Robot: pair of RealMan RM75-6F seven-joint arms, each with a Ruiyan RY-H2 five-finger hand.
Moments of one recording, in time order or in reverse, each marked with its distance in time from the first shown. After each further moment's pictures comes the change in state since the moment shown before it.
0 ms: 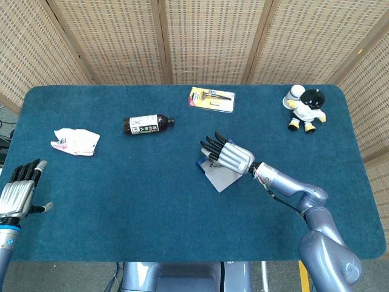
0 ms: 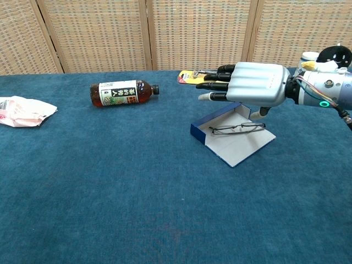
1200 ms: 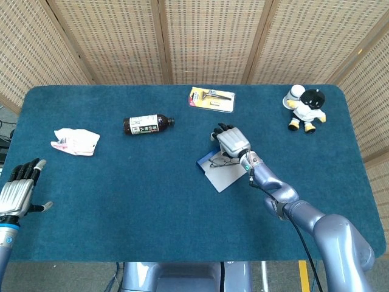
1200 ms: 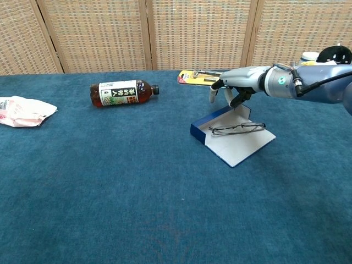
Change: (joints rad) left arm -0.010 0.008 -0.007 0.005 -0.020 -0.026 -0.016; right arm 0.124 0.158 0.365 -0.595 0.538 -0.685 0.109
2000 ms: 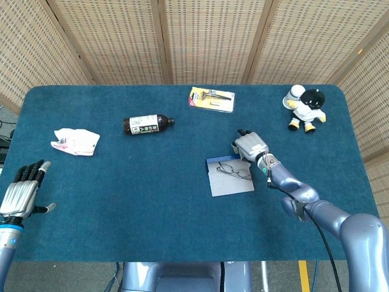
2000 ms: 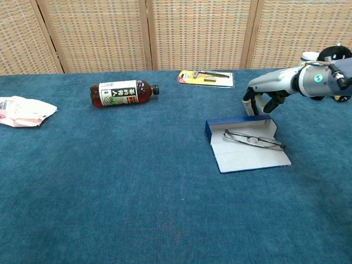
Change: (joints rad) left arm -0.002 -0.010 0.014 -0.011 0.019 0.009 0.026; right arm -0.056 0.190 -0.037 -0.191 0.065 -0.104 -0.146
